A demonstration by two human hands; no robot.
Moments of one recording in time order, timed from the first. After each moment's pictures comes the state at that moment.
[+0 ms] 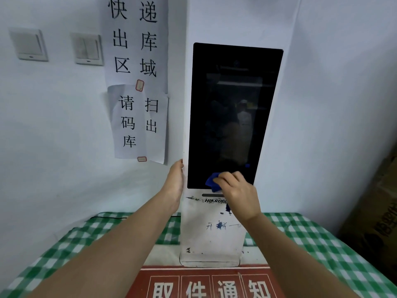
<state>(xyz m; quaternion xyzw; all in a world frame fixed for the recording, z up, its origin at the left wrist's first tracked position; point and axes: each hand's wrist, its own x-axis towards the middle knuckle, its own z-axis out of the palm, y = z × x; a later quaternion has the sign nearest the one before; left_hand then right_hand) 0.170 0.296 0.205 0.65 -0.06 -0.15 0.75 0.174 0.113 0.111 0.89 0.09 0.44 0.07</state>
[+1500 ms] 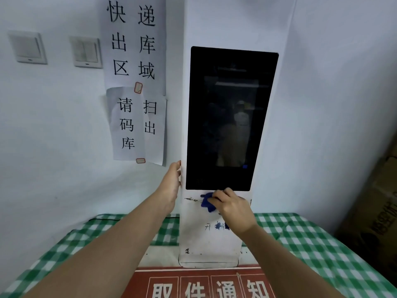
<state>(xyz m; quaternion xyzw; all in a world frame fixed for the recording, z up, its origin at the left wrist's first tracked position) 0.190 0.296 0.188 0.65 -0.05 -0.16 0.74 0.161 0.117 0.081 0.94 0.12 0.31 0.06</state>
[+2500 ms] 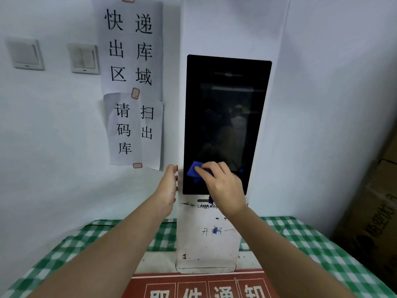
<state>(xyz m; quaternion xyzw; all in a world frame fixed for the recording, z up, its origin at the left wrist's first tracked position) 0.205 0.292 0.180 0.64 -0.03 -0.16 0.75 0.171 0.147 0.153 0.89 0.10 0.45 0.05</state>
